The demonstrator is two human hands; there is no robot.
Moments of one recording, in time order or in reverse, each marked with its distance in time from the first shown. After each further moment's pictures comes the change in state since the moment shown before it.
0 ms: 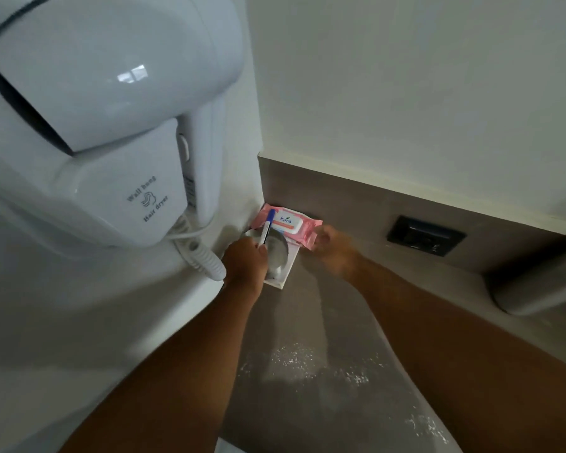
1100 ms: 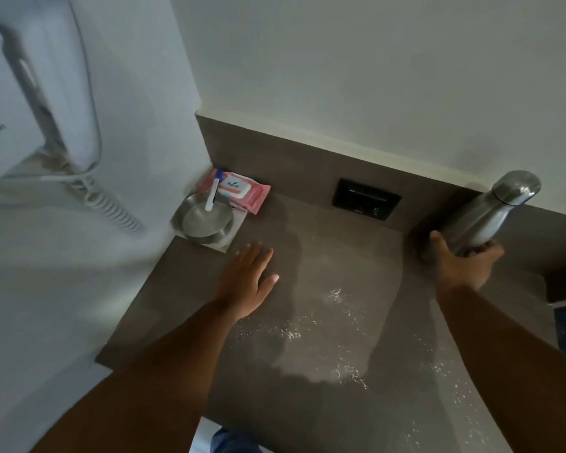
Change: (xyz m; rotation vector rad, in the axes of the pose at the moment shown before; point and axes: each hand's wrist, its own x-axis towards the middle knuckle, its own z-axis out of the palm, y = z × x) left_hand -0.109 0.010 0.095 0.117 -0.246 0.576; right_hand -0.115 0.213 -0.154 0.563 0.949 0.335
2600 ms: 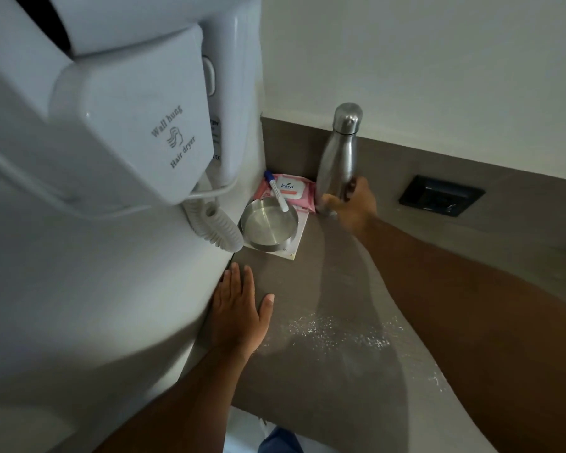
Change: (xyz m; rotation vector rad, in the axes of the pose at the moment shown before) left_hand -0.072 -0.120 -0.016 0.091 0.059 -0.329; right_hand -0.124 -0.050 0.268 -0.216 -0.554 -0.217
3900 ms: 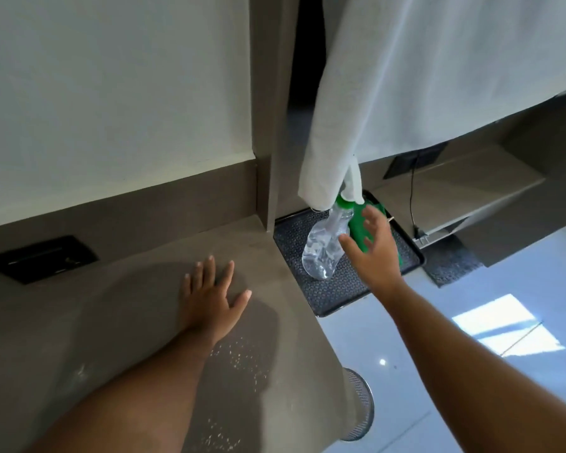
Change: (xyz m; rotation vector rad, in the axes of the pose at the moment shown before) left_hand -0.046 0.512 0.102 0.136 -0.117 0.781; right_hand -0.212 0.253 -0.559 0.047 0.679 0.114
